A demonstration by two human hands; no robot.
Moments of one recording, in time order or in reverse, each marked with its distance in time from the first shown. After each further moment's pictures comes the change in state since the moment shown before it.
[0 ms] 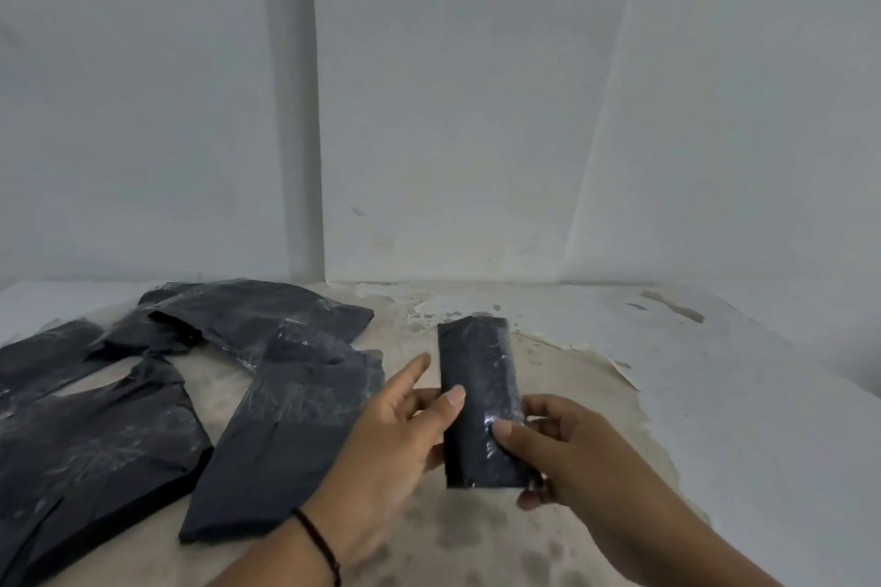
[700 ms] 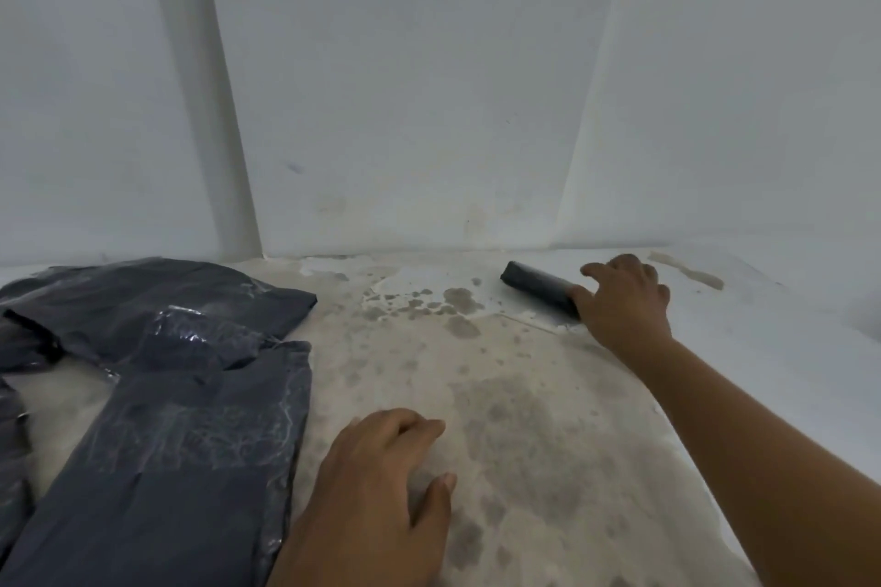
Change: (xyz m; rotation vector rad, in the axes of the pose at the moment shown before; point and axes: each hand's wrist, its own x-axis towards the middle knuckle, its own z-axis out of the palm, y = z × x) left_hand 0.060 -0.065 0.003 1.115 0.084 0.542; right_hand 0.211 0.029 -0.123 -1.105 0.582 -0.100
